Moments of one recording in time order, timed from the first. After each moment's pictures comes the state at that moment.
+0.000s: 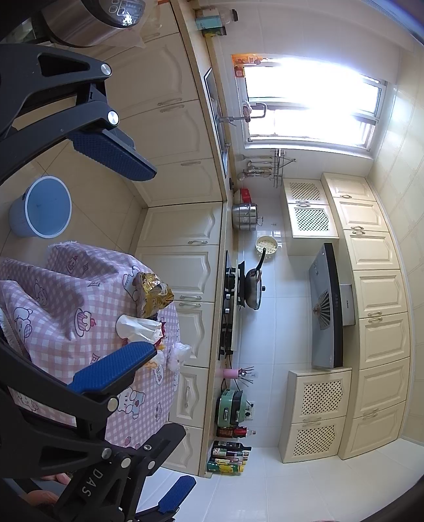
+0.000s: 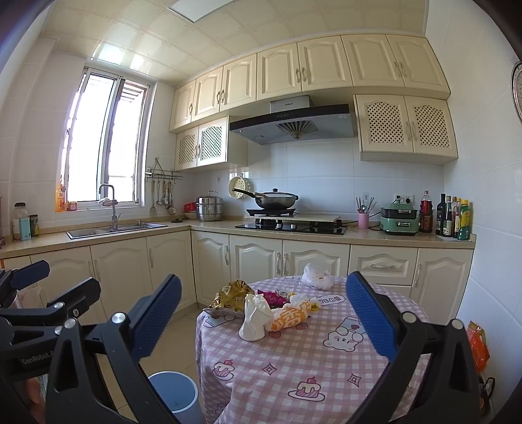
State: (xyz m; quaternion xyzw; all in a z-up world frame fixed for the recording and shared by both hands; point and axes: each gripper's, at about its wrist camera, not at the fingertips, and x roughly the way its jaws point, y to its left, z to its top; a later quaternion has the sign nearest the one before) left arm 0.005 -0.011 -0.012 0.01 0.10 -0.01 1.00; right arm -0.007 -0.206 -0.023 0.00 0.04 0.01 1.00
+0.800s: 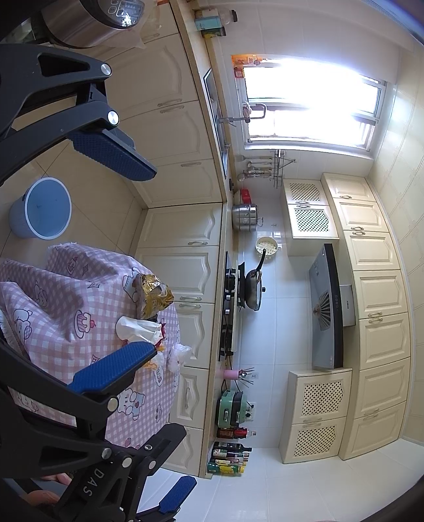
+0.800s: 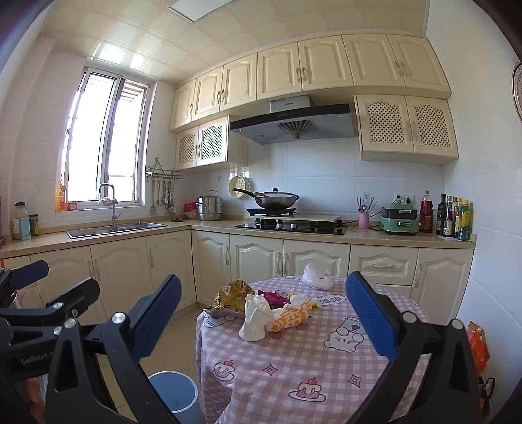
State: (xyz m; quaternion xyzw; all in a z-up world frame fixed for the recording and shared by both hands) left arm 0.006 -0.010 -0.011 0.01 0.10 -0.01 0.99; right arm -0.004 -0.205 -0.023 0.00 0.04 0.01 1.00
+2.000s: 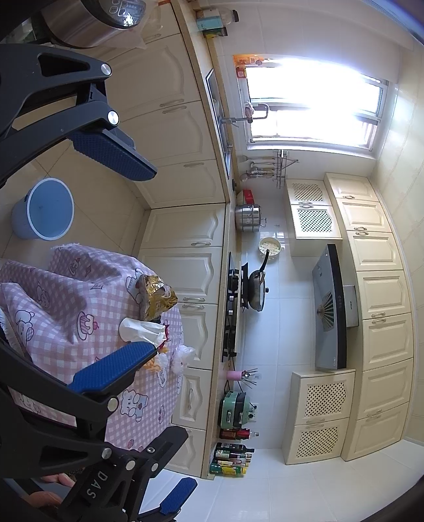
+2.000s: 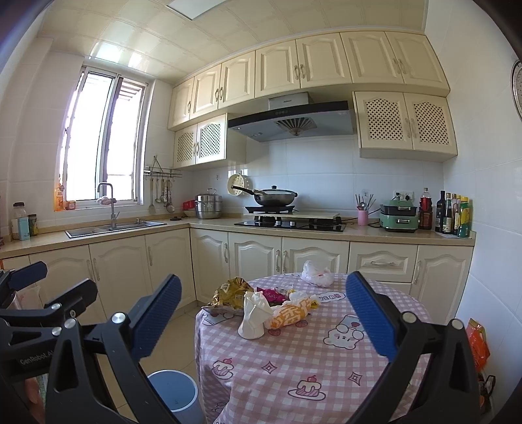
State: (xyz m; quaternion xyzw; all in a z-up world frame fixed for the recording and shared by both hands) left arm 0.006 -0.004 -0.015 0.01 0.11 0.00 0.99; right arm 0.000 -0.205 -0.029 0.00 0.04 0.01 1.00
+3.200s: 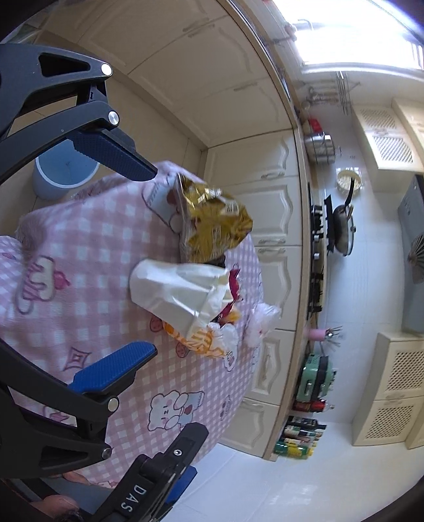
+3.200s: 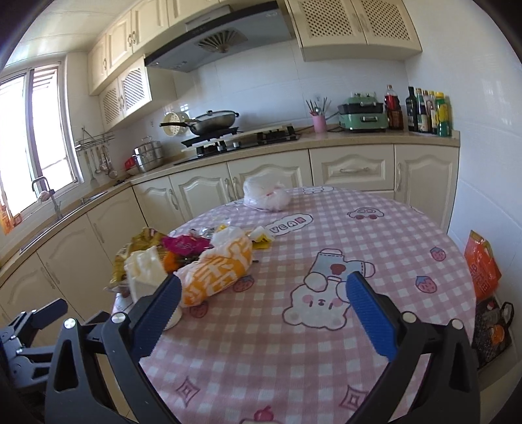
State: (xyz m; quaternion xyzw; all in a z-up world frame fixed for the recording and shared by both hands) left arm 0.224 -0.106 -0.108 0.05 0.28 -0.13 0.95; right arm 0.196 -0.315 -0.129 0.13 0.21 -0.08 0.97
